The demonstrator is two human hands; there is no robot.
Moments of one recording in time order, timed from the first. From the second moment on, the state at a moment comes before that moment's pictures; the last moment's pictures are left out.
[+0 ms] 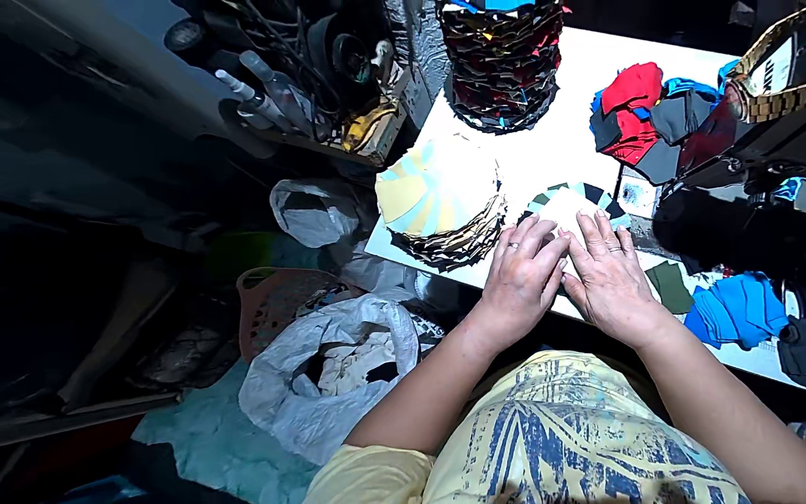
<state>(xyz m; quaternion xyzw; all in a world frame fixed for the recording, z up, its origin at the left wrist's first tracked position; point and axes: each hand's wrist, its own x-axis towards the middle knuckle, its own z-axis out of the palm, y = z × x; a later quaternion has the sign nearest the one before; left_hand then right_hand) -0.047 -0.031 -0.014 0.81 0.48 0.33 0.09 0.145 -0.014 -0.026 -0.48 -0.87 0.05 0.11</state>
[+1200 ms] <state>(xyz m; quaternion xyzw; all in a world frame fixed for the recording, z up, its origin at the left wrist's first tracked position) 0.092 0.180 0.068 0.70 0.68 0.15 0.19 0.296 -0.157 -0.024 -0.54 -0.69 0.07 0.47</state>
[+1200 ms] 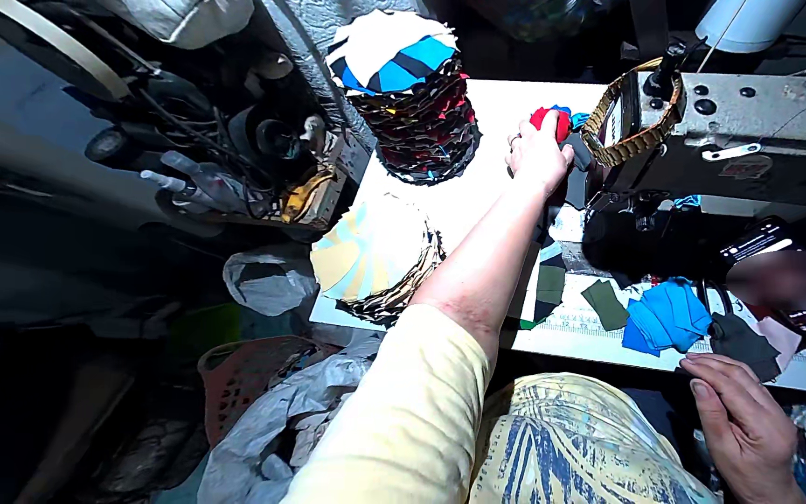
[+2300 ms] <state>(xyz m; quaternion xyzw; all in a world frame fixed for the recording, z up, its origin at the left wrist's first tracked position) 0.081 0.187 0.064 0.70 0.63 0.26 0.21 0.290 -0.161 -0.034 -0.55 -0.68 0.11 0.47</state>
